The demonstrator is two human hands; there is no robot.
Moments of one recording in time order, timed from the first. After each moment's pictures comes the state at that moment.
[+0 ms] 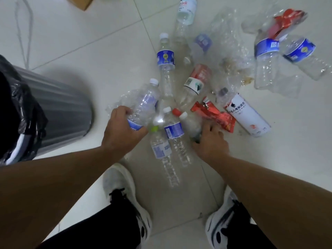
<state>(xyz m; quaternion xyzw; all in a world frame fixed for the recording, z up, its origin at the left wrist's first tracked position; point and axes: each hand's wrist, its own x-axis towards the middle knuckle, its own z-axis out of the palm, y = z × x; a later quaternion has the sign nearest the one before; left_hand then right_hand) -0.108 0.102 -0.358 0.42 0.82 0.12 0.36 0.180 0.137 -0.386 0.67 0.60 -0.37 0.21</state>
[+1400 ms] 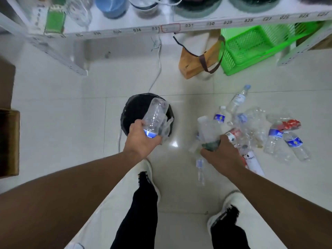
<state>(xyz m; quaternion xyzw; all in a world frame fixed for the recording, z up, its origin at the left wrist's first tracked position) -0.277 0.033 0.026 0.21 0.88 0.20 0.37 -0.016 0.163 0.025 0.62 0.64 -0.45 0.10</state>
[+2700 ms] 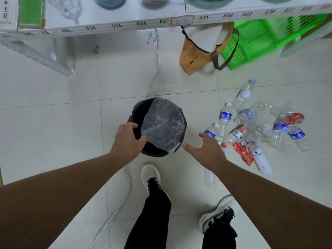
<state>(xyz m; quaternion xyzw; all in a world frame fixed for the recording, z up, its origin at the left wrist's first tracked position) -0.413 0.023 -0.019 0.27 0.86 0.12 0.42 -0.155 0.144 -0.008 0.63 0.59 -0.47 0.16</state>
